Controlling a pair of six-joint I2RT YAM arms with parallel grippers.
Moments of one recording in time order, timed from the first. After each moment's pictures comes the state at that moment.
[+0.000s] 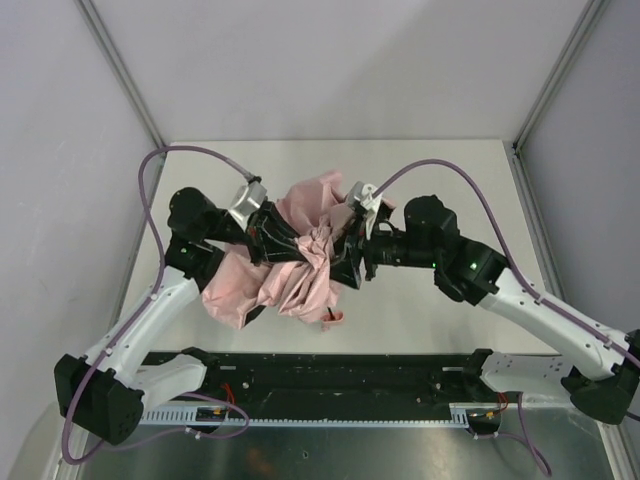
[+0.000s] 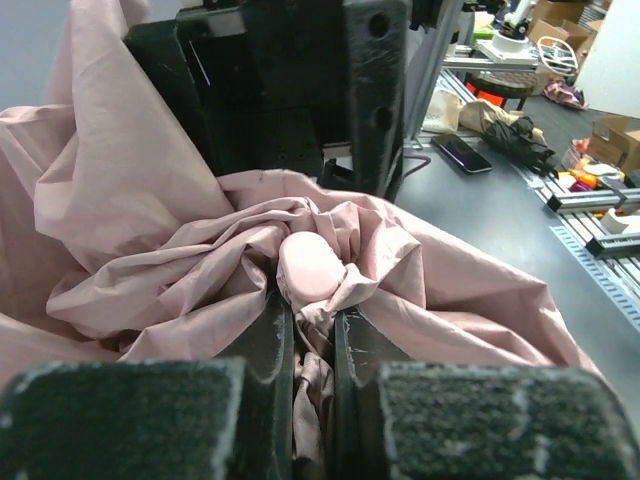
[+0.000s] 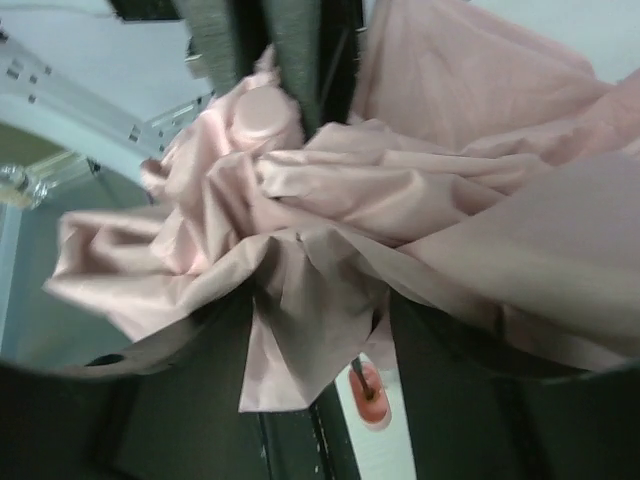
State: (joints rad) left arm -0.40 1.06 0.92 0.44 1.39 -0.42; right arm 0.91 1.12 1.19 -0.27 -0.43 0.17
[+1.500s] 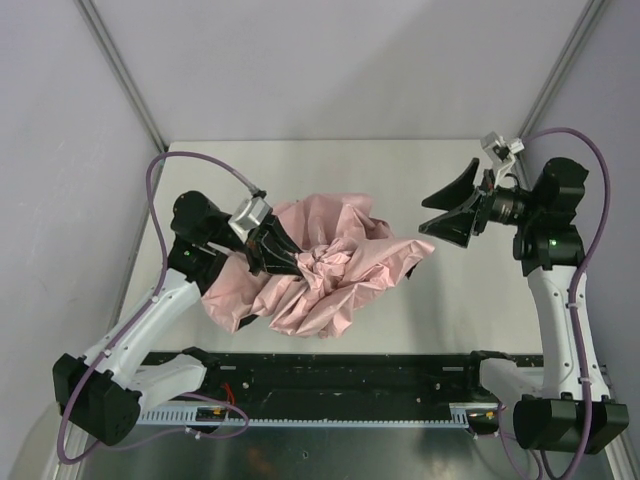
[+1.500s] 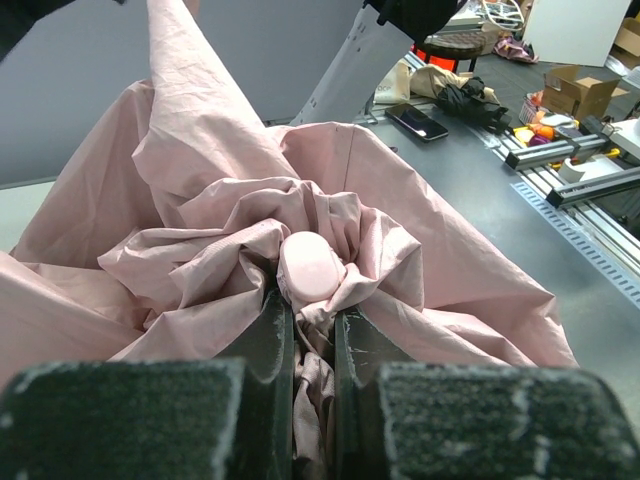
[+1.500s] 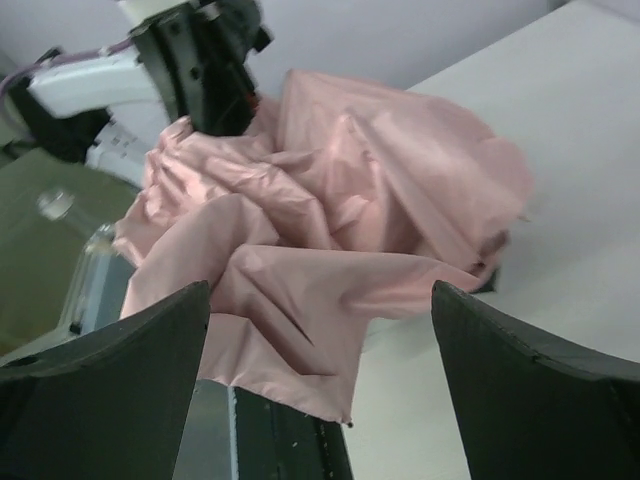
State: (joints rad) left arm -0.45 1.05 0.90 0.45 1.50 -0.36; right arm -0.07 1.02 1.17 -0.21 -1.38 0.34
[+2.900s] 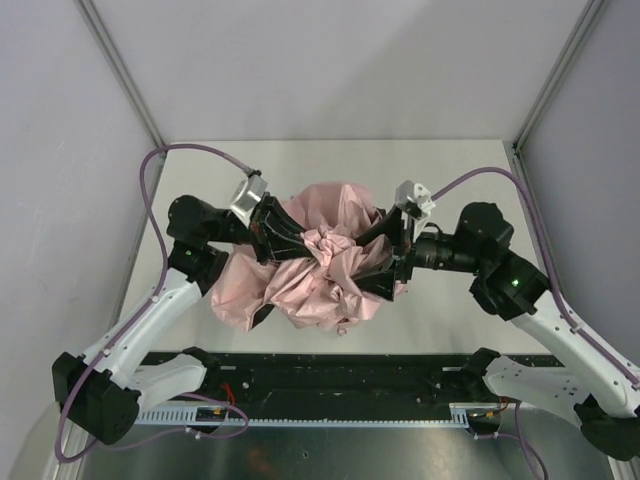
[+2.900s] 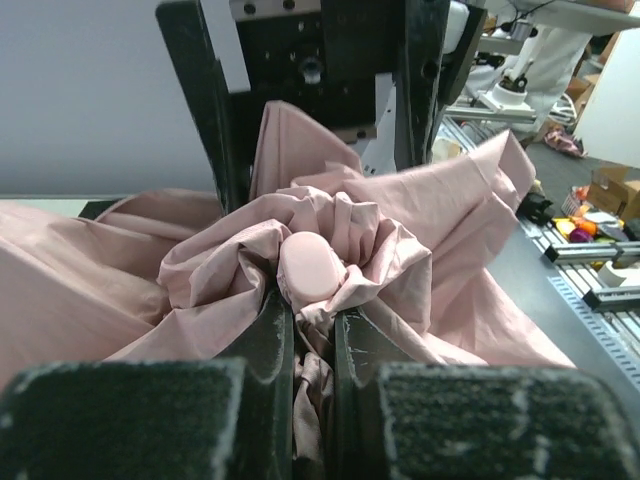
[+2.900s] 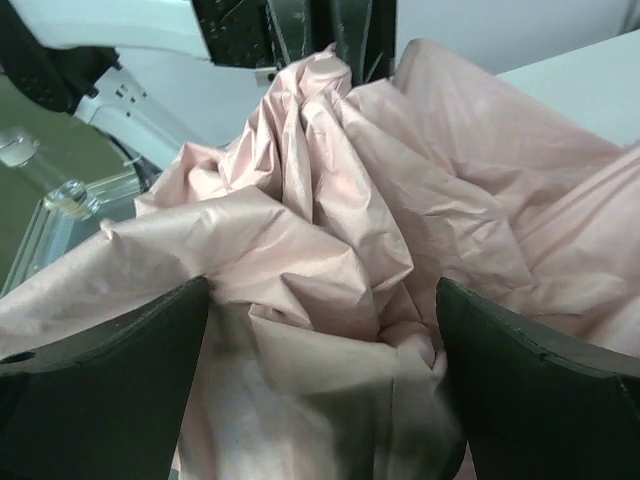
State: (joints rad) left arm -0.47 1.05 0.92 0.55 1.27 -0.53; right arm 0.73 0.89 1.10 -0.24 -0.65 0.20
